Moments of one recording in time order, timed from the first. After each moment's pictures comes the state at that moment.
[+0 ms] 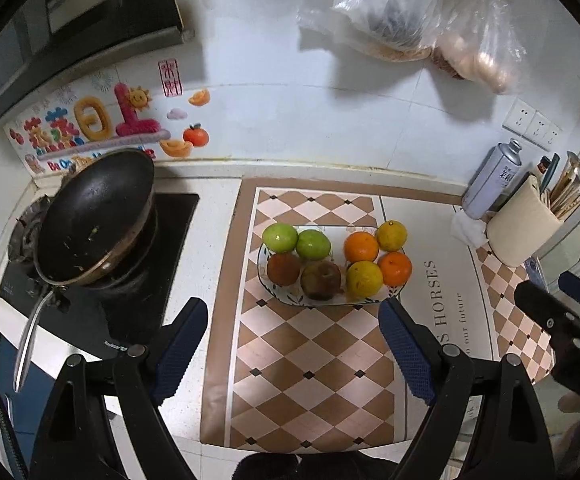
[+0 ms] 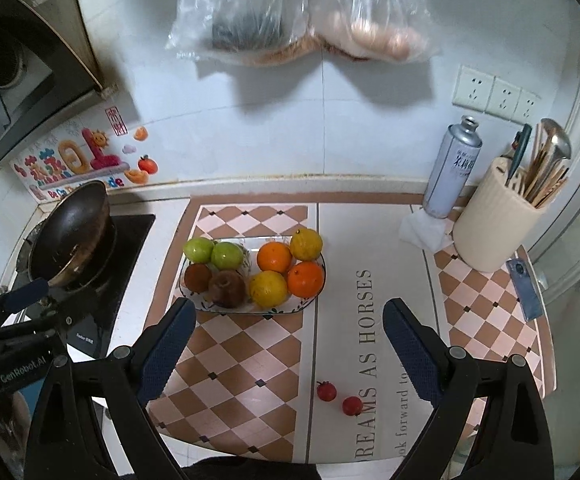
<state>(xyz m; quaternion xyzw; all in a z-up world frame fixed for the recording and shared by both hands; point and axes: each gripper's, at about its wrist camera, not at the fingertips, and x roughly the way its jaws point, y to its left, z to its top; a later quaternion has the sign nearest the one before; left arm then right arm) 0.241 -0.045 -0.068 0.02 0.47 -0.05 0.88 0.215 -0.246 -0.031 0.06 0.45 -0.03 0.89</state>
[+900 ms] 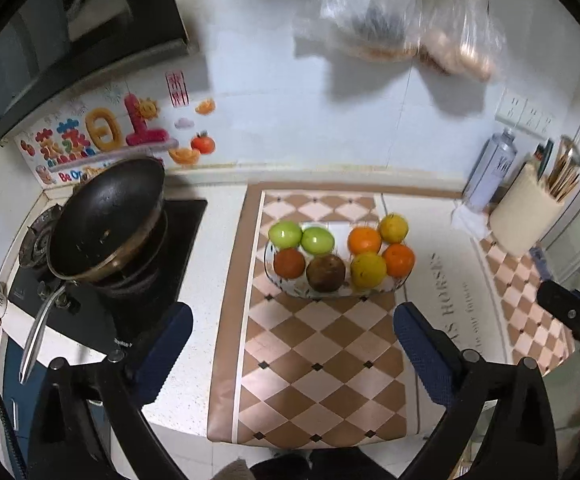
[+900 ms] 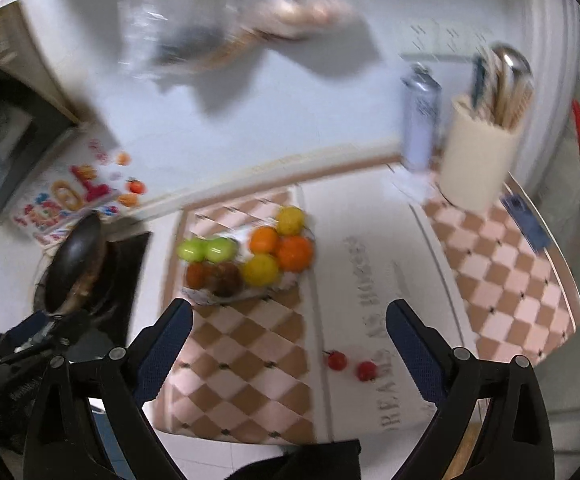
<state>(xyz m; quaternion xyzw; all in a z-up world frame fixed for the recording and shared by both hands) 0.211 -0.055 -0.087 0.04 0.45 -0.04 0.89 0.170 -0.307 -0.083 0.17 0.46 -0.08 0.87</state>
